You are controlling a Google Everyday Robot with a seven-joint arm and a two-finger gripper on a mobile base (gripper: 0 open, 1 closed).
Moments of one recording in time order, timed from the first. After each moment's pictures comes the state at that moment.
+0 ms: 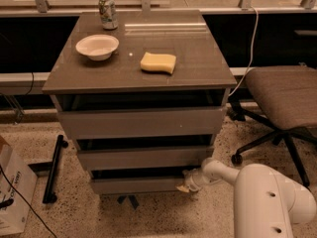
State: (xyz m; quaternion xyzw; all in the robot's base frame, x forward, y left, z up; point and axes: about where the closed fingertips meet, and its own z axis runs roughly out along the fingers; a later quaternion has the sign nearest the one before) arm 0.611 -0.124 0.197 -0.50 0.82 0.21 0.21
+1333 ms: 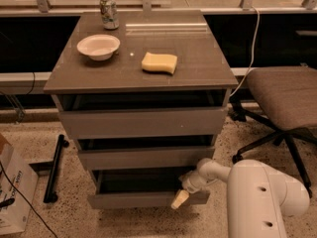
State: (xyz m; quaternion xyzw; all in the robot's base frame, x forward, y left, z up) arm 0.604 -0.122 0.190 -0.52 0.81 0.20 0.18
